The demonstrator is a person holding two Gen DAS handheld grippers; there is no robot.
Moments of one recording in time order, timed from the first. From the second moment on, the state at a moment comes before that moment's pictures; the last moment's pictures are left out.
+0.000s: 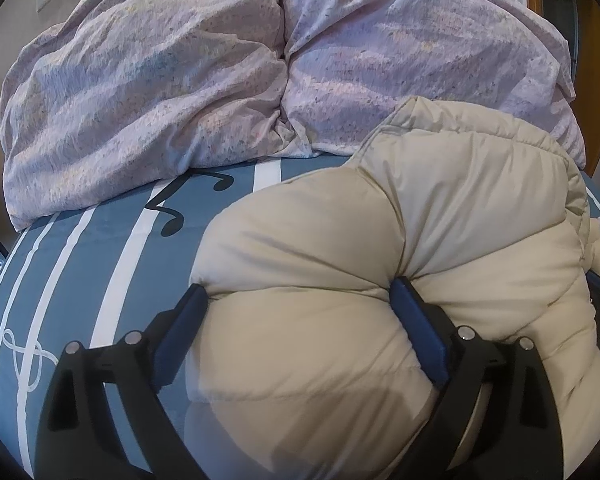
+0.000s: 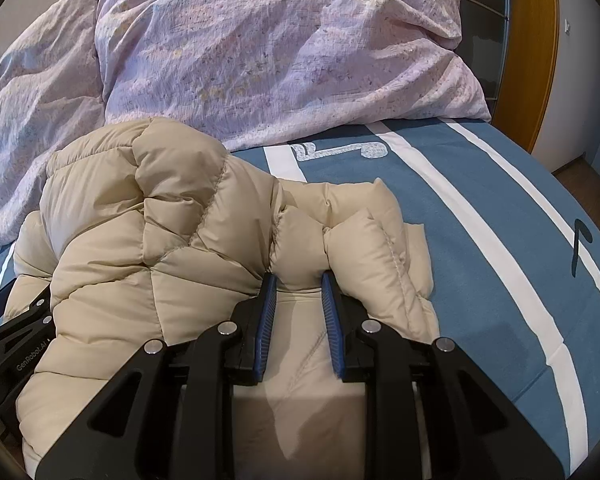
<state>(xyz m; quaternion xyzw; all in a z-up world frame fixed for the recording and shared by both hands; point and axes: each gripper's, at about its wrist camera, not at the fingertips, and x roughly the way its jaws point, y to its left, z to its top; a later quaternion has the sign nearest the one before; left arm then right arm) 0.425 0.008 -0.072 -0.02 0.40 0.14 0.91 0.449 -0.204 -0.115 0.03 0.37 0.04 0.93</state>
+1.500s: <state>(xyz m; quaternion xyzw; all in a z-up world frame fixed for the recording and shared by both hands) 0.358 0.071 -0.059 -0.25 0.45 -0.01 0.86 0.429 -0.280 -0.112 0.22 0.48 0.18 0.83</state>
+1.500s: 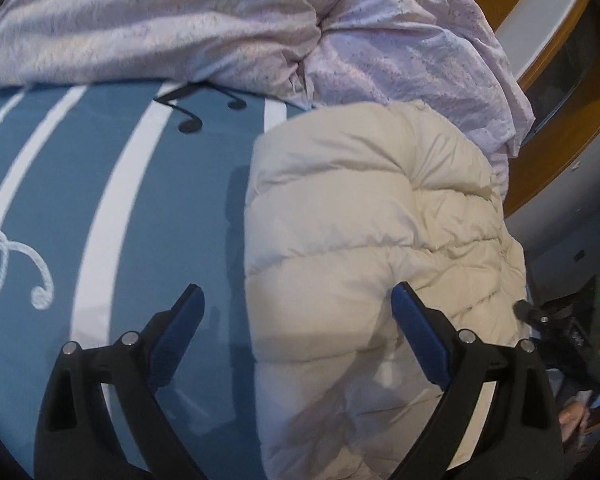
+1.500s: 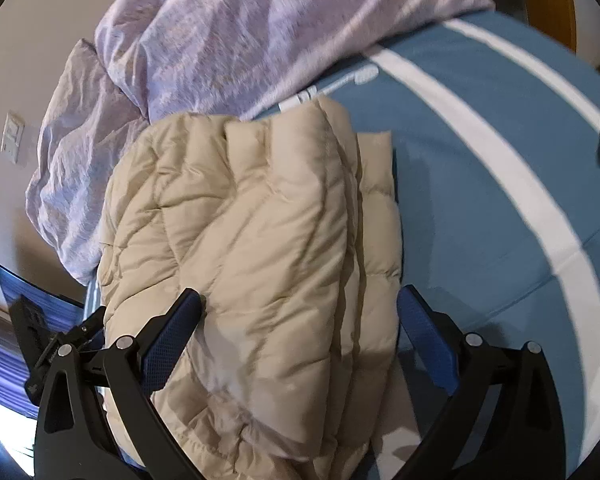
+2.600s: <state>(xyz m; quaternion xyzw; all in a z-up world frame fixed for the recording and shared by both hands) 0.375 0.048 -0.069 -0.27 0.42 -0.07 0.86 0.432 -0.281 -0.140 0.31 0.44 0.29 0.79</state>
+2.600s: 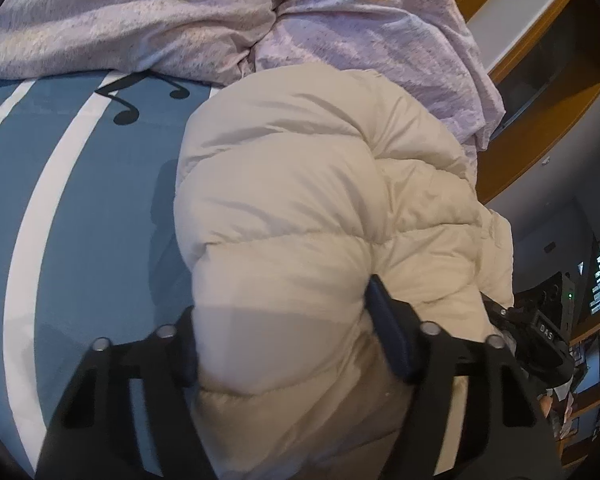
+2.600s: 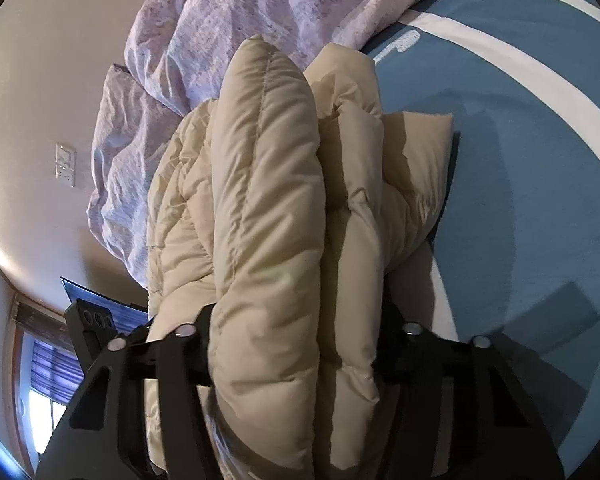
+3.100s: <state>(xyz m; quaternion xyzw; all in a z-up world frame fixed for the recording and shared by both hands) 0.327 0.120 -0.028 -0.28 0.35 -0.02 0.90 0.445 -0.186 -0.082 0.26 0.40 0.37 0.79</state>
